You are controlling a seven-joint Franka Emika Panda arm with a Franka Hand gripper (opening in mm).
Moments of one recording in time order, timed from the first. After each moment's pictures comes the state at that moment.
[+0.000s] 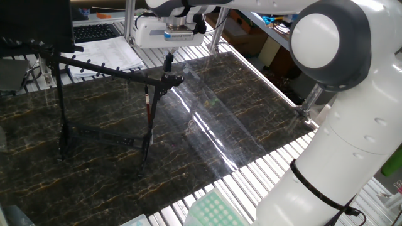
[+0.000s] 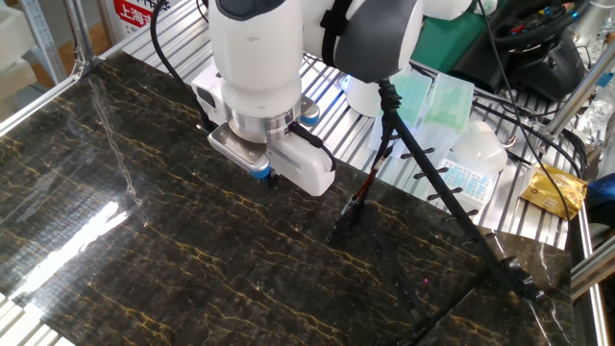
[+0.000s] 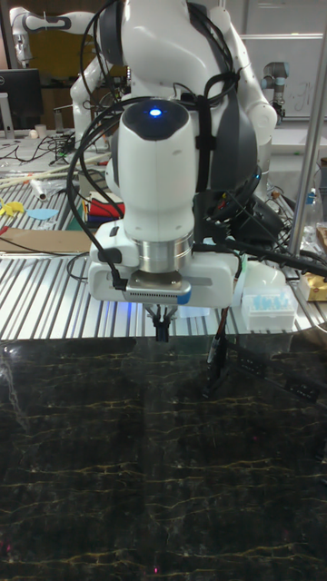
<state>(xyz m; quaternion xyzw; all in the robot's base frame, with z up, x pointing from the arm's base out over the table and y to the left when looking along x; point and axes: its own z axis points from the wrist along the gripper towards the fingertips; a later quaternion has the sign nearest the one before) 0.556 0.012 0.297 -0.06 -1.00 0.00 0.06</state>
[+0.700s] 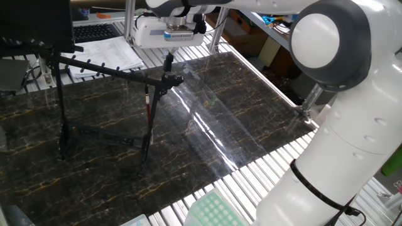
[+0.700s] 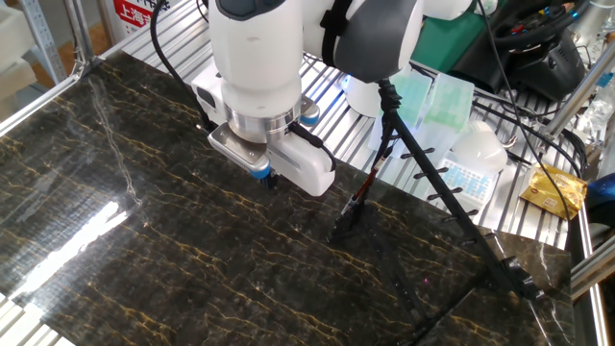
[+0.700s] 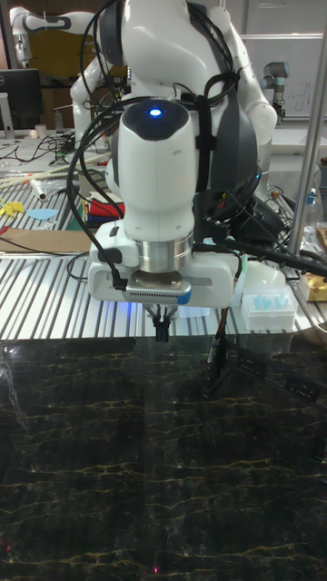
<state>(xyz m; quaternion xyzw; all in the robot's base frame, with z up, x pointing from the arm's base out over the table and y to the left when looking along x) 0.556 0.012 0.297 -0.06 -1.00 0.00 0.06</state>
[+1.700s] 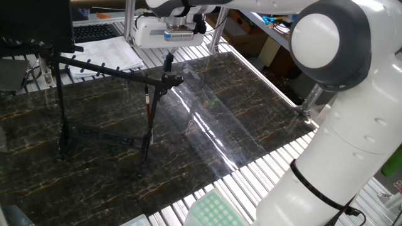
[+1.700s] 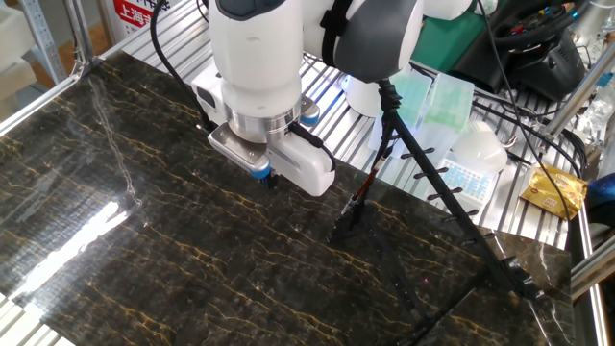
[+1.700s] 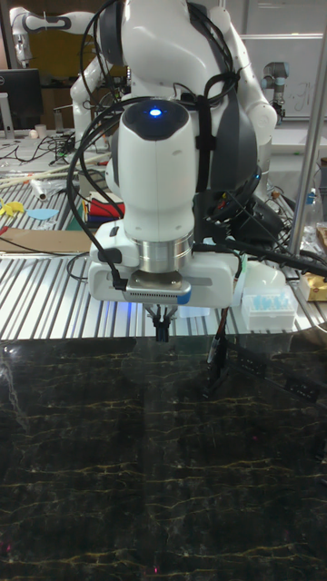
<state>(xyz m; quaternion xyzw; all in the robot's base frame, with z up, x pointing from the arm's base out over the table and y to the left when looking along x) 0.556 0.012 0.297 -0.06 -1.00 0.00 0.06</state>
